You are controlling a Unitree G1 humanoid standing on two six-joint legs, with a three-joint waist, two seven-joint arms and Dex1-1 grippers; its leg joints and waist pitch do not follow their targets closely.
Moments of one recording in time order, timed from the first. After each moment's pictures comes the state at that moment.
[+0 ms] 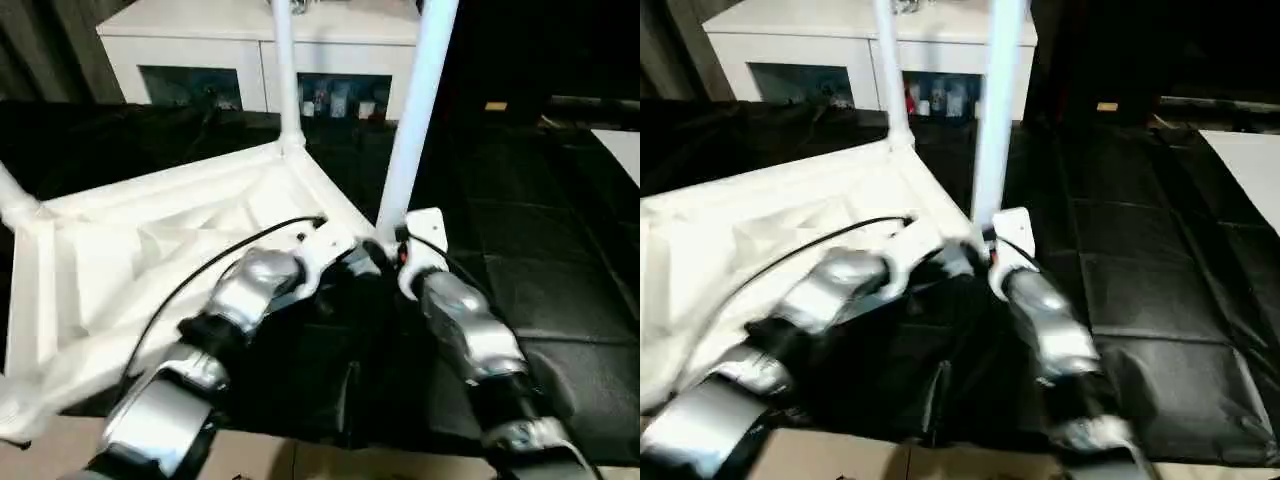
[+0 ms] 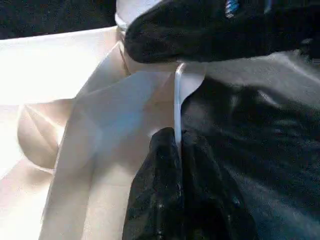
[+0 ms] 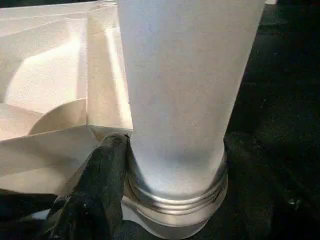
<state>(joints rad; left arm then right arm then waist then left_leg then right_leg) -0.77 0.10 -0.32 0.81 0.12 0.21 -0.67 -0.48 -0.04 0.05 0.44 0.05 0.30 0.09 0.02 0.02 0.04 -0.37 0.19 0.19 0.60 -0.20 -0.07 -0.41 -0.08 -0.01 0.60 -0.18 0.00</state>
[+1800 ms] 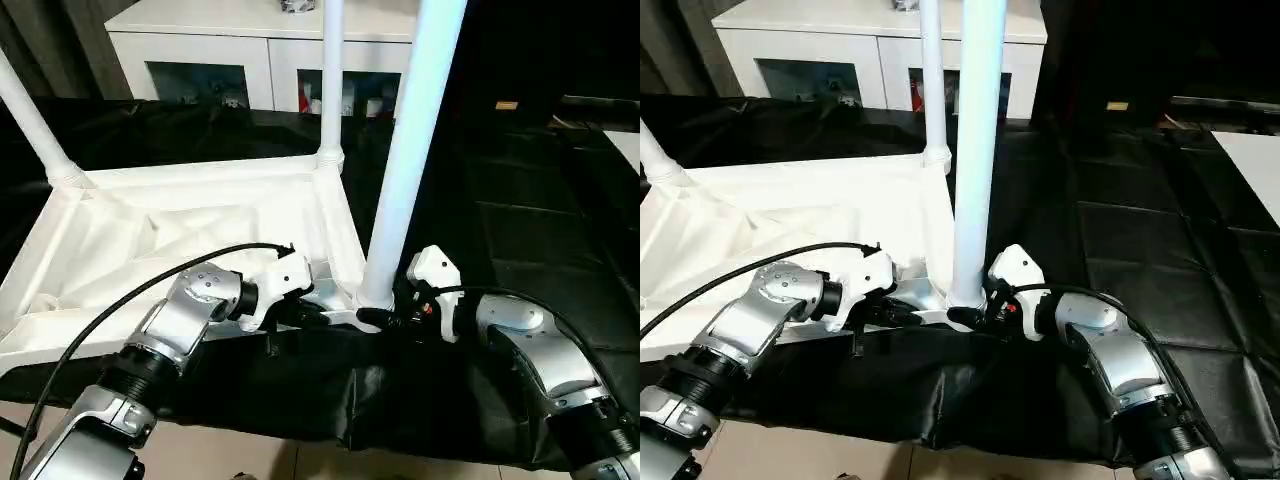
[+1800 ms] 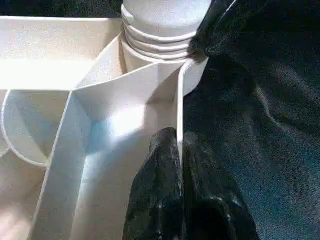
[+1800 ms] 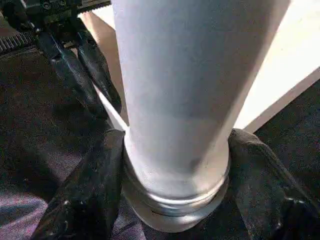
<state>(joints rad) -0.54 0.37 -0.36 0.43 0.02 0.19 -1.15 -0.32 -0.41 0.22 0.22 0.16 0.24 0.88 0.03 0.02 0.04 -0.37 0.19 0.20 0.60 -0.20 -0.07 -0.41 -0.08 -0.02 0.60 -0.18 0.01</state>
